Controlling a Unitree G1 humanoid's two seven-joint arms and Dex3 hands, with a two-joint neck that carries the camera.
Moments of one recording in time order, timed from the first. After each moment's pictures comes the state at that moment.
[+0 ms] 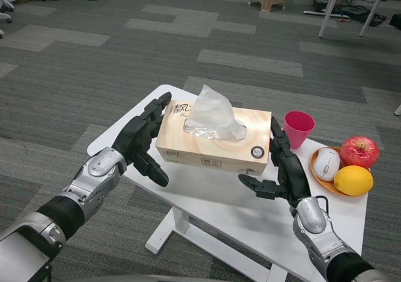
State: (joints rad) left arm -0.46 0.36 -0.43 0.66 -0.46 -0.44 -0.17; right arm -0.31 -0.37 0.57 0.75 0.39 -0.75 -0.16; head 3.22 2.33
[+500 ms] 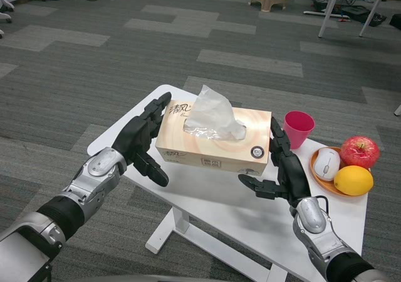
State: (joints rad) left arm -0.46 0.36 -0.43 0.66 -0.46 -0.44 -0.17; right arm -0.31 -0.37 0.57 0.75 0.39 -0.75 -0.16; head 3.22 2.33
